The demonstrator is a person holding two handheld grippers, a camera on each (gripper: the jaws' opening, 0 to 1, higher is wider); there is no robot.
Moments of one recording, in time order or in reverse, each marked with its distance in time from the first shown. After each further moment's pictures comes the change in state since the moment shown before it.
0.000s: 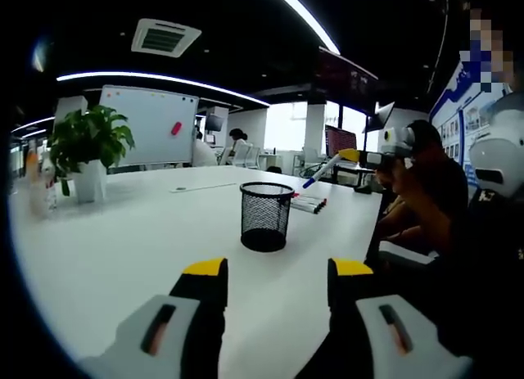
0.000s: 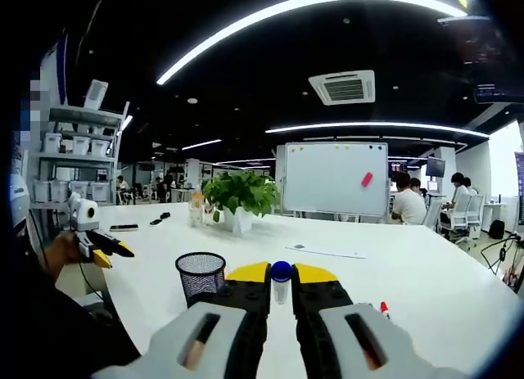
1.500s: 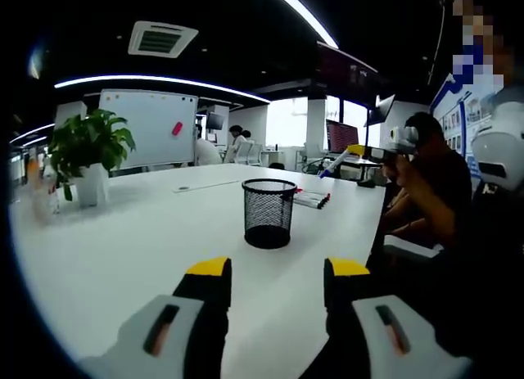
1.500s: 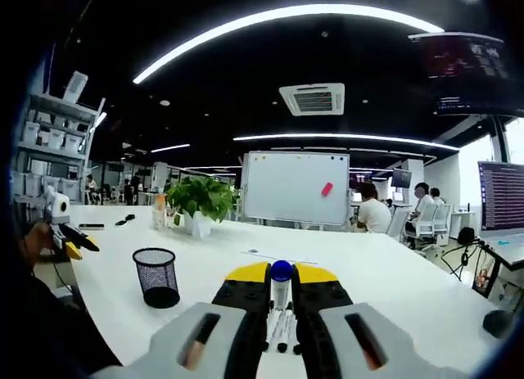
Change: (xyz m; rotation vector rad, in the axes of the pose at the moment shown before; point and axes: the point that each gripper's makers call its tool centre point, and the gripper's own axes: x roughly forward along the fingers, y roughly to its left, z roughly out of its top) left arm 0.001 0.003 -0.003 0.025 0.020 0.023; right arm -0.039 -0.070 -0.001 -0.035 -0.043 -0.201
